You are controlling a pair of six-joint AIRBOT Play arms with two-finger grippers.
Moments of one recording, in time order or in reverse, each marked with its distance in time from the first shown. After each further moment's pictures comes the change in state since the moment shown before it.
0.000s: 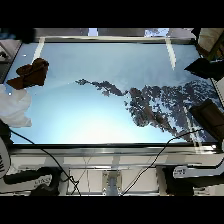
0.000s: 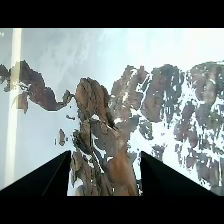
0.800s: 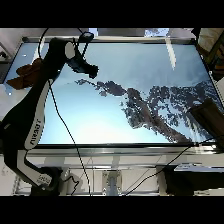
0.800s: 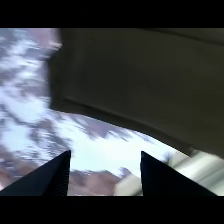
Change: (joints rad) left arm -0.225 -0.360 -0.050 -0.534 0.036 0.029; right arm -0.544 0.000 -0.001 -0.284 0.190 0.142
